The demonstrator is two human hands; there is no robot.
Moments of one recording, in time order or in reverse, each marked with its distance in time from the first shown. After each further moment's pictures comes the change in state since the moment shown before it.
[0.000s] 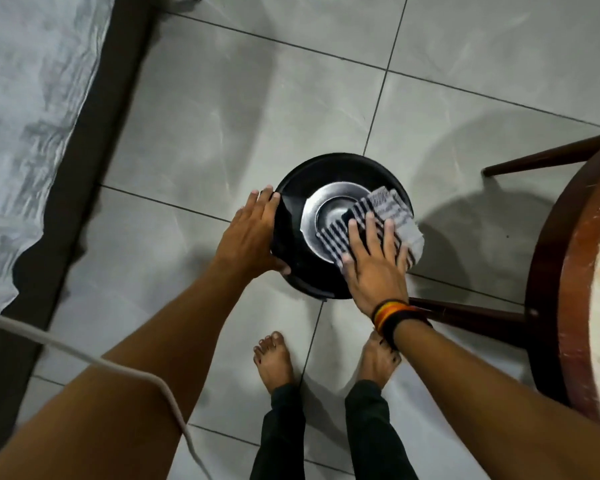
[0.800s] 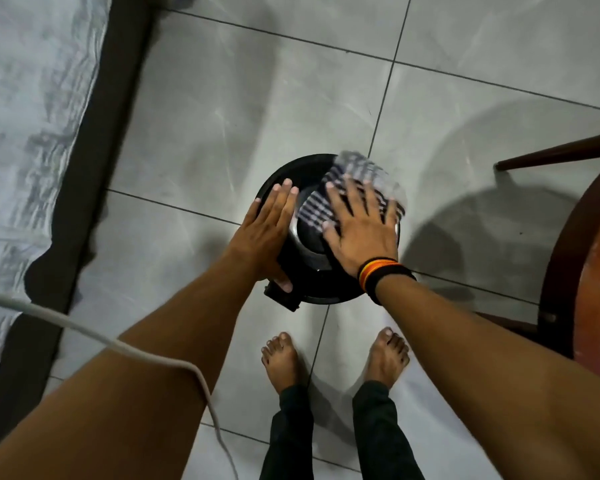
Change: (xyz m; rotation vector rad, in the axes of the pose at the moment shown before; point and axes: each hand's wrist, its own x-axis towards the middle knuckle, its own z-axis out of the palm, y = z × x) left_hand 0.016 0.007 -0.011 0.196 -0.104 0.152; right_hand 0.072 -0.026 -0.017 -0.125 0.076 -0.116
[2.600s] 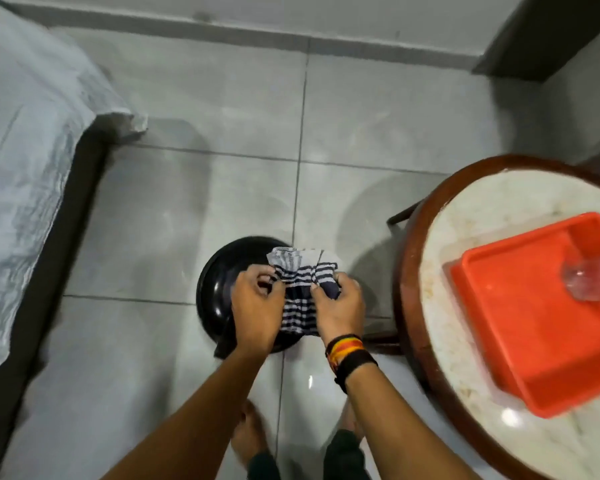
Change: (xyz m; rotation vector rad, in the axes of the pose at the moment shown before) left_hand -0.050 0.156 -0.081 -1.065 0.606 -0.343; right_hand -0.119 0.005 -0.134 1.063 0.461 0.725
